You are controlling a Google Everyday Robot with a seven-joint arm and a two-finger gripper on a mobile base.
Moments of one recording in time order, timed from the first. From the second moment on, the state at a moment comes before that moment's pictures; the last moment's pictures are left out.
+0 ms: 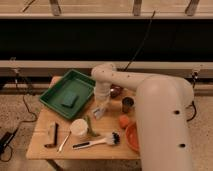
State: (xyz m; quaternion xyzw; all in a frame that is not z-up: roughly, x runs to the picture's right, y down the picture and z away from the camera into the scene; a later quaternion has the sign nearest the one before) arm -0.032 0.117 0.881 -0.37 -0.19 -0.29 0.86
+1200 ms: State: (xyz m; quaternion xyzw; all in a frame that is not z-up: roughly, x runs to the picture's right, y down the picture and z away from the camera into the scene) arm -0.020 0.102 0.885 -0.35 -0.19 -0.27 0.88
